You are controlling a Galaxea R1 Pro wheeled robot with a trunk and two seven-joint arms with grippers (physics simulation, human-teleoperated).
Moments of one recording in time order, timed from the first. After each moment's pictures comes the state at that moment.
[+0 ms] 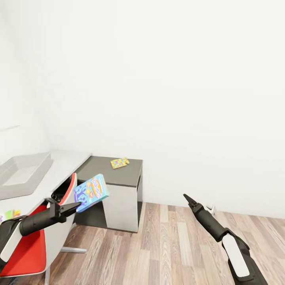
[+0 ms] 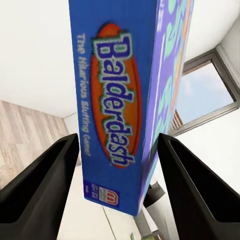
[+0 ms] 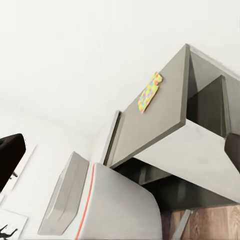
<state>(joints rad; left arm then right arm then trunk) -0.43 0.40 0.19 -1.02 0.50 1.02 -1.46 -0.32 -0.03 -0.26 -1.12 -0.82 0.47 0.55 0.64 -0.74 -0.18</state>
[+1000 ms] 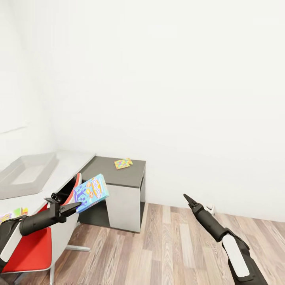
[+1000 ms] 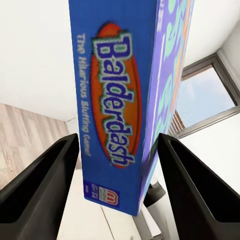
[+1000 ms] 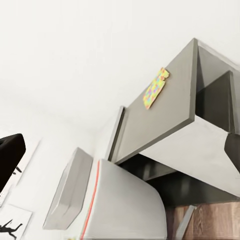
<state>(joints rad) -0.43 0.40 0.19 -1.02 0.49 1.02 -1.46 -0.32 -0.03 -0.26 -1.12 -0.82 0.47 0.54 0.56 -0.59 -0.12</state>
